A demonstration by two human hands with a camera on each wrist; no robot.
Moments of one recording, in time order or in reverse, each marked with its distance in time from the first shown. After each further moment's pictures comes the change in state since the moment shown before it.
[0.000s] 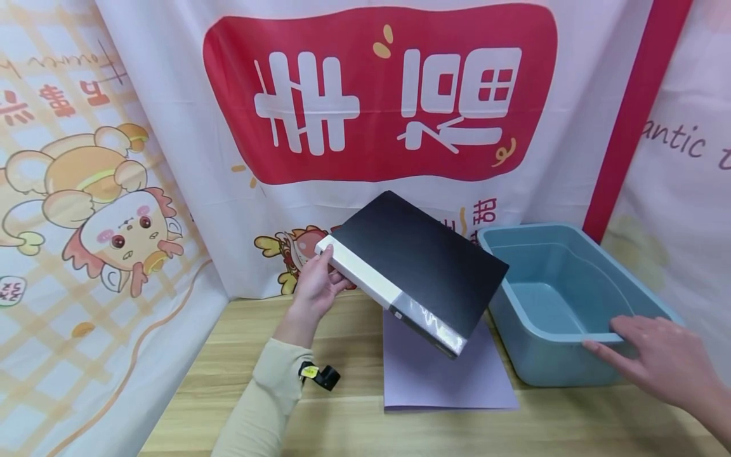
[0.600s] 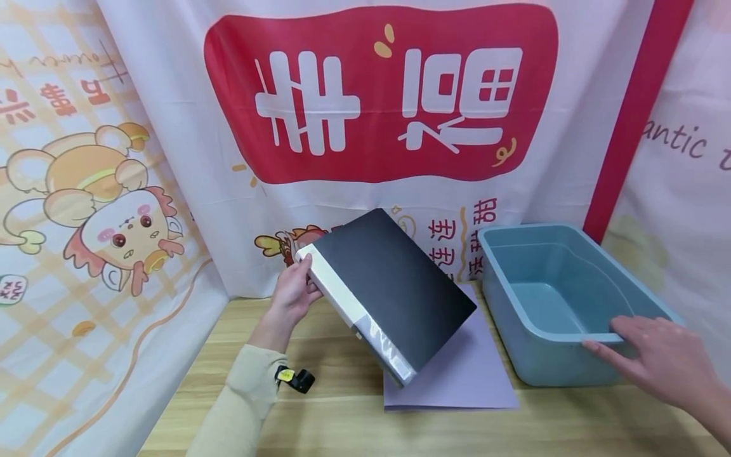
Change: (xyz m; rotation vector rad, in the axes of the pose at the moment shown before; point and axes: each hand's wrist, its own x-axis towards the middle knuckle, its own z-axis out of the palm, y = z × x) left_hand 0.004 0.012 -0.049 0.125 0.050 -0.052; right_hand 0.001 0.001 0.000 0.002 0.002 -0.011
